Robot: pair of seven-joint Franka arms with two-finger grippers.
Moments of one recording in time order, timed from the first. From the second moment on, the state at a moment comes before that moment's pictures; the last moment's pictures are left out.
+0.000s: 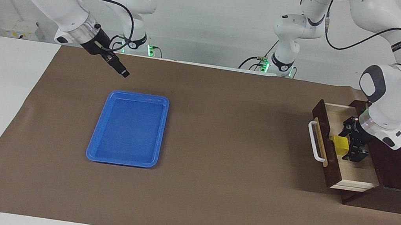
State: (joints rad) left arm 0.06 0.20 0.00 -1.78 0.03 1.97 -1.37; right arm -0.04 -0.10 0.04 -1.89 0.39 1.63 0.76
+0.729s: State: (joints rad) left arm 0.06 0.19 0.00 -1.64 0.03 1.84 -1.37; right arm -0.04 -0.10 0.04 -1.89 0.39 1.63 0.77
